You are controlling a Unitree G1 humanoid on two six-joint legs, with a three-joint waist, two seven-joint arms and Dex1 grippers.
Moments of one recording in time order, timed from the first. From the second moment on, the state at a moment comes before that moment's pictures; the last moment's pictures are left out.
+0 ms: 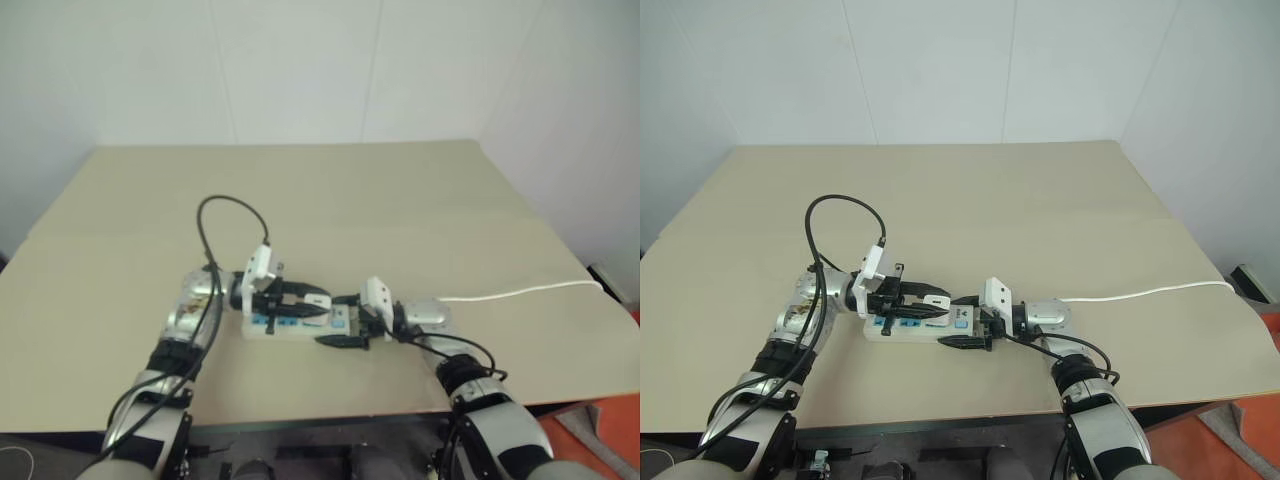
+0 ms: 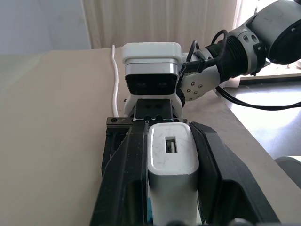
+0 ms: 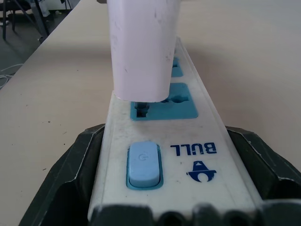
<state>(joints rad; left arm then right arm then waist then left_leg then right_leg) -0.66 0.39 -0.10 0.46 -0.34 0.00 -1.51 -0.69 -0.22 0.15 0.85 0.14 -0.37 1.34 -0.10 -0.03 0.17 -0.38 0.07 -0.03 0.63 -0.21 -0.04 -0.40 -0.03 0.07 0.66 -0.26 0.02</state>
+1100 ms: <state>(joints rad) -0.65 0.39 -0.10 0.49 -0.32 -0.05 -1.50 -0.69 -0.22 0.15 0.85 0.14 -0.37 1.33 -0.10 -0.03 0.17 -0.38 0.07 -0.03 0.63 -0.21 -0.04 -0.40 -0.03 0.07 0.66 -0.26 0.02</state>
